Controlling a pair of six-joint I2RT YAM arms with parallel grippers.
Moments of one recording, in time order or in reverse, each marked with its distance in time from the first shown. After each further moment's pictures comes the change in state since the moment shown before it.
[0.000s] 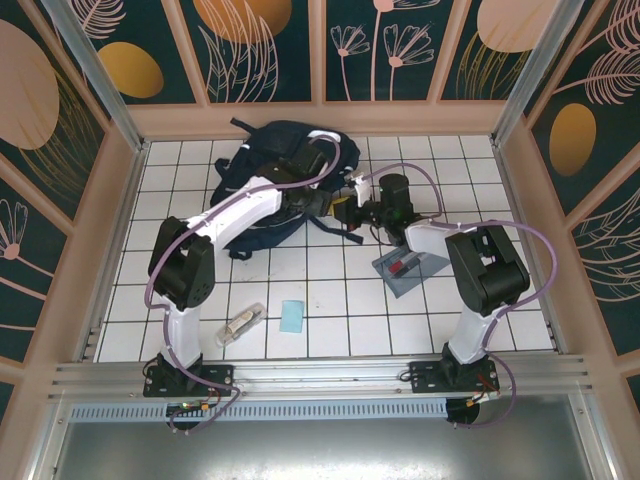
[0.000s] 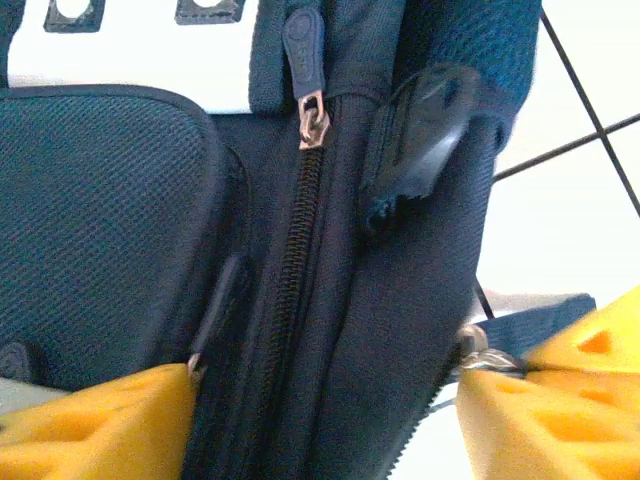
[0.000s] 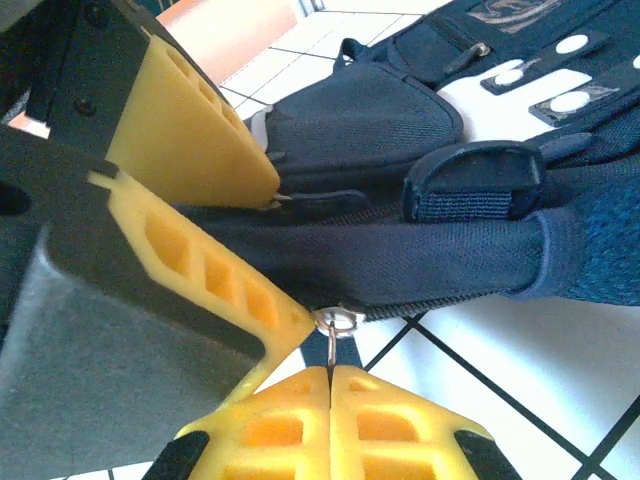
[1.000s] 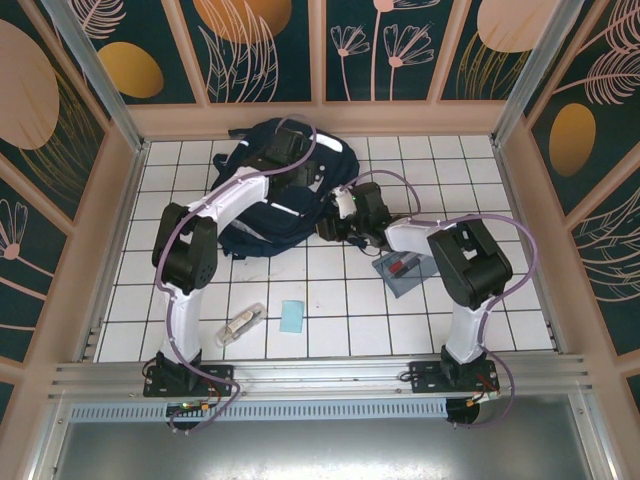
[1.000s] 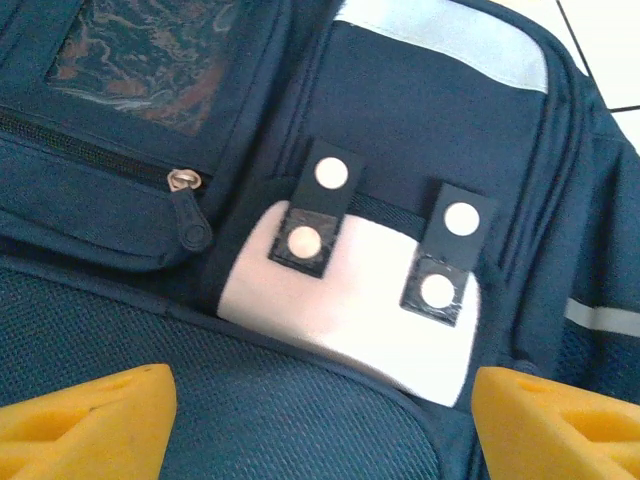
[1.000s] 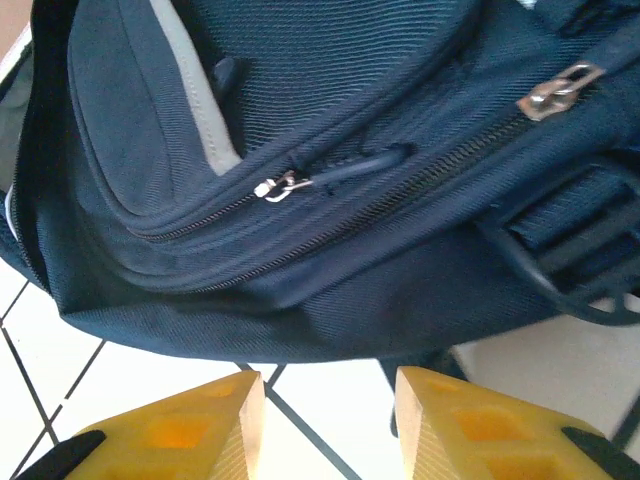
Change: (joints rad) left arm 0.153 0.125 0.031 0.302 -0.066 -0.049; right arm 0.131 0.090 0.105 -0.299 0.239 0.082
